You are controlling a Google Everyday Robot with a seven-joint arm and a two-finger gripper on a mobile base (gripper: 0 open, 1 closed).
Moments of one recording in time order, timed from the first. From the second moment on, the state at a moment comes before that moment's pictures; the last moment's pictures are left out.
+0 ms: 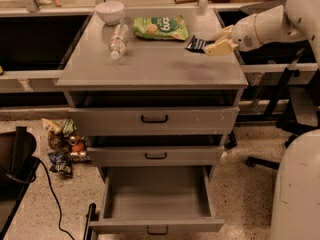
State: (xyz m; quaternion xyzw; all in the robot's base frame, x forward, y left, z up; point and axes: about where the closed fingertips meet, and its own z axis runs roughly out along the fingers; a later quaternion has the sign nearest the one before) arm 0.755 -0.181 0.888 -0.49 0.73 0.18 0.44
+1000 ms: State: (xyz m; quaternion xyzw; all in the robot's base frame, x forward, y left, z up) arm 0.706 -0.146 0.903 -0.58 0.66 0.23 0.42
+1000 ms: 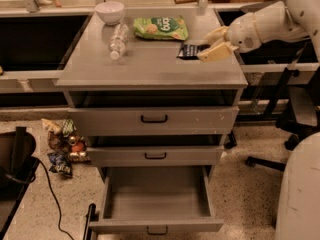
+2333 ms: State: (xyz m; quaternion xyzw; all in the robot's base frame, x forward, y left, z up) arm 0.566 -0.118 0.838 -0.62 0.67 0.26 0.32
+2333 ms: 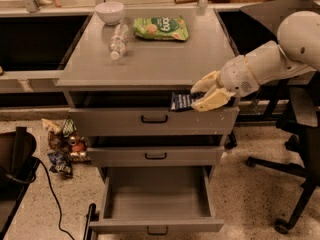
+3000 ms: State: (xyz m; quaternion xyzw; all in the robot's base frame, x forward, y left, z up) arm 0.561 -0.125 0.803 -0.60 0.68 0.29 0.32
